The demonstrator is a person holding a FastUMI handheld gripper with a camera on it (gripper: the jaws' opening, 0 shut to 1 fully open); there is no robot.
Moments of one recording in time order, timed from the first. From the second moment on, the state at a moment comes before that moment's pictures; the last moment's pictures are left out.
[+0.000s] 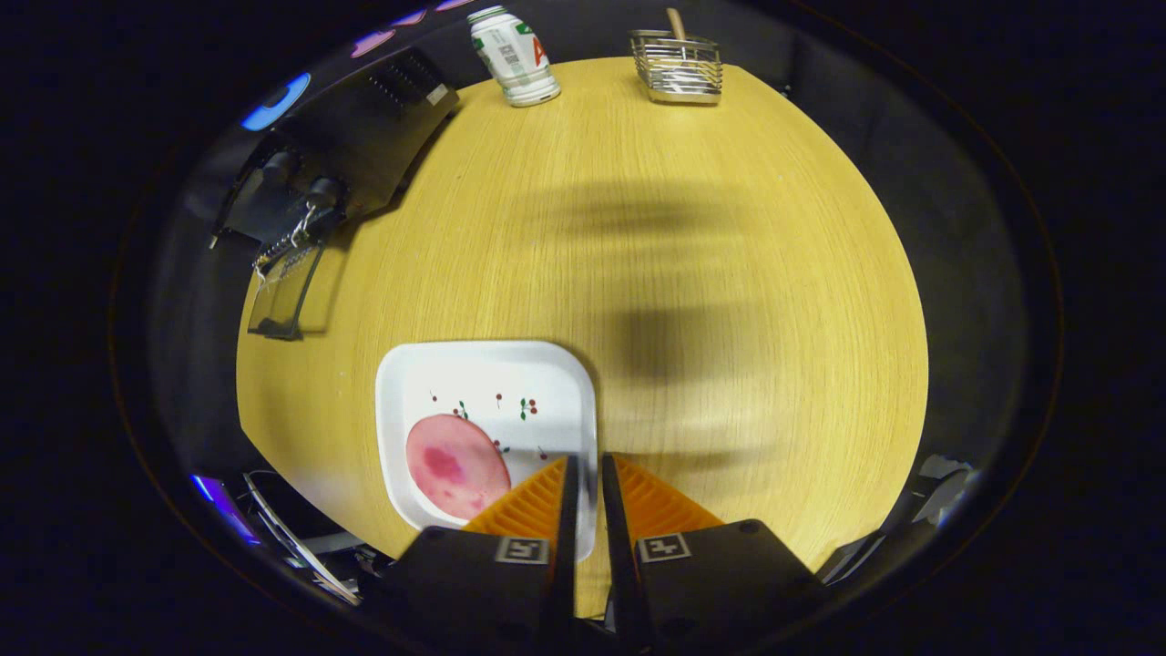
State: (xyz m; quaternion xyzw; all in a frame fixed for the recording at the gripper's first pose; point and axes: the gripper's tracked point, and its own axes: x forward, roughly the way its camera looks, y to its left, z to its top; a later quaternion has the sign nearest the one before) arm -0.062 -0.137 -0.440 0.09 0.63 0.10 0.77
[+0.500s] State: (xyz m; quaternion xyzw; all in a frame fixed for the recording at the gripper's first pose) arm -0.067 -0.135 -0.426 0.29 0.57 0.13 0.76
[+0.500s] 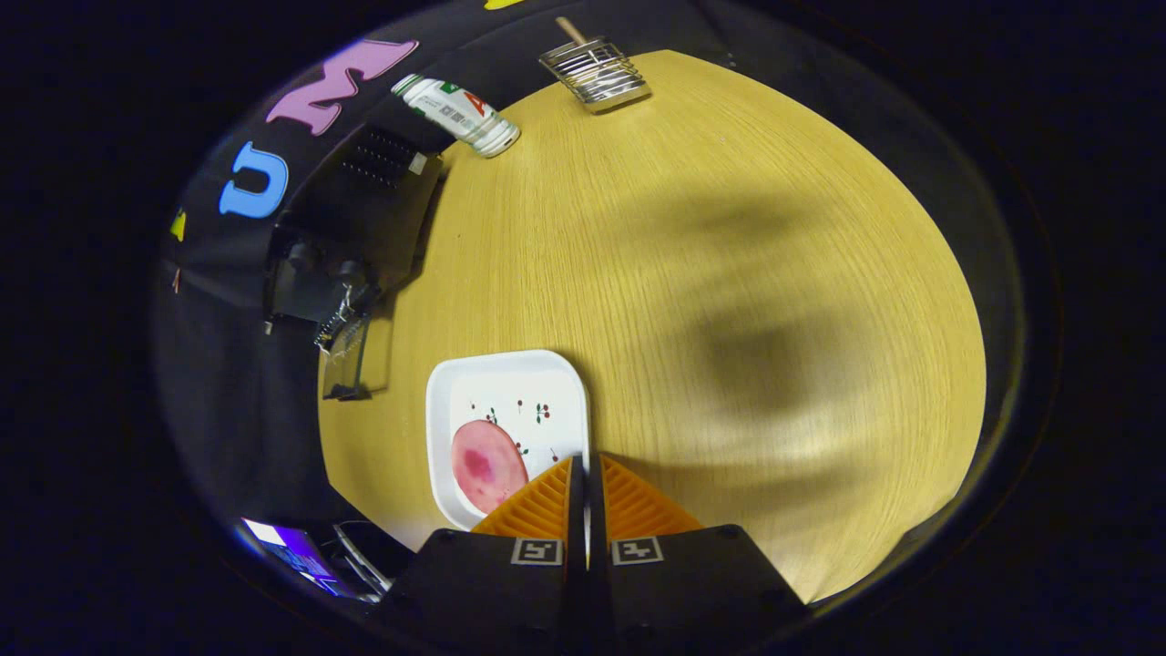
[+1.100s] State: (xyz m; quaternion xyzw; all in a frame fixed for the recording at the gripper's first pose) arm -0.088 -0.139 -0.393 0.48 0.49 0.09 0.73
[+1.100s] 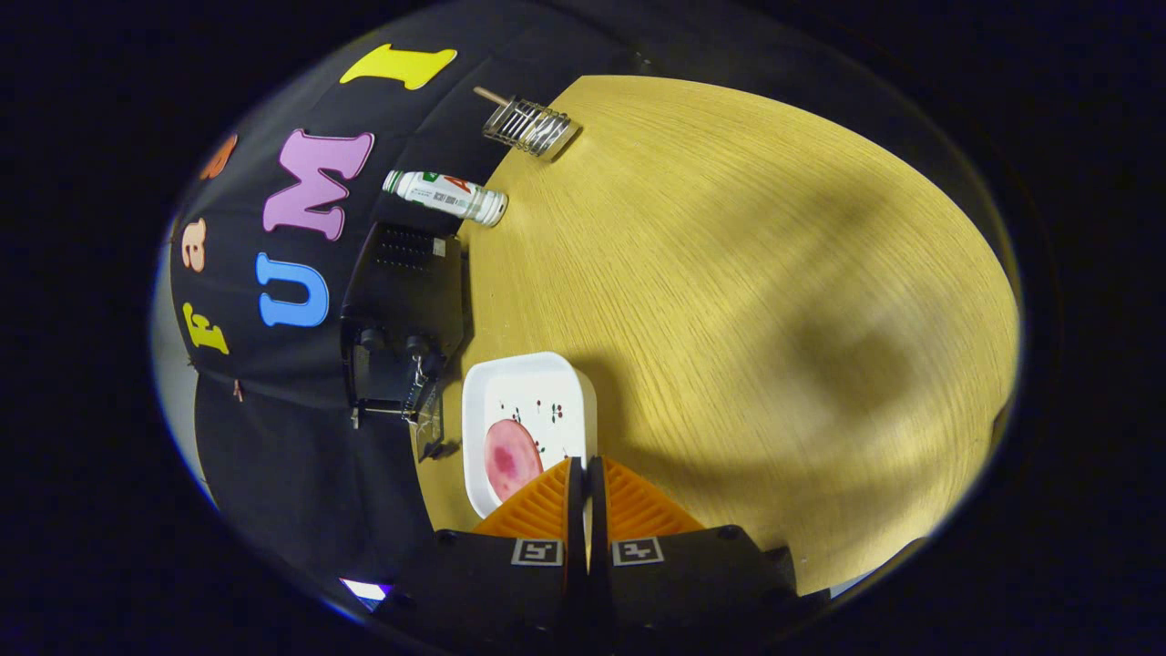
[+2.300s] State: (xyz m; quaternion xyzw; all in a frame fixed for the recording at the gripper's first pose) arm -0.074 0.038 -0.300 0.53 0.46 0.05 0.71
